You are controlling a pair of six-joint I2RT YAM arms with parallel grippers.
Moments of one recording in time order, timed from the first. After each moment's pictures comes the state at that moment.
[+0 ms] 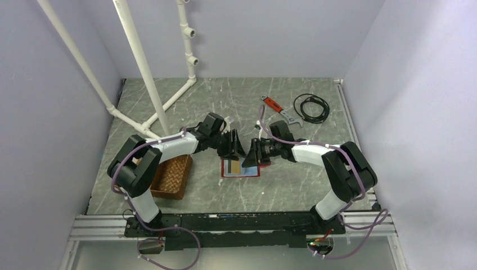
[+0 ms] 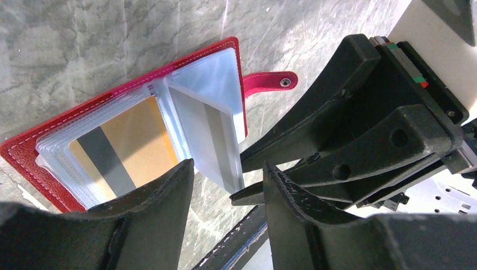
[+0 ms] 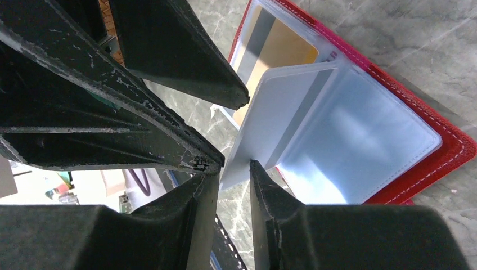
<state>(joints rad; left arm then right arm) -0.64 1.72 1.00 -0.11 0.51 -0.79 0.48 1.60 0.71 0.06 -0.80 0.50</state>
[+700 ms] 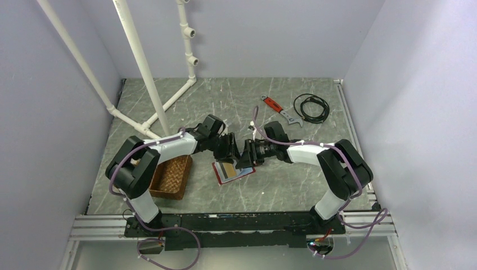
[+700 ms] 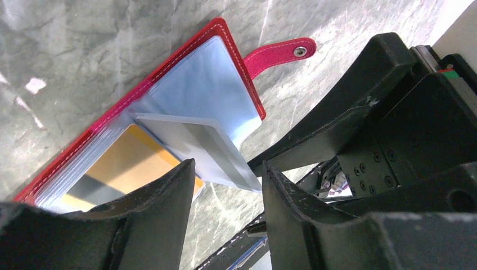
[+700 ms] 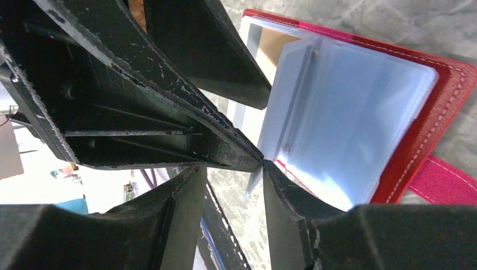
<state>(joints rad) -0.64 1.71 1.00 -0.21 0.45 -0.75 0.54 1.64 0.73 0.13 -0.83 0.53</state>
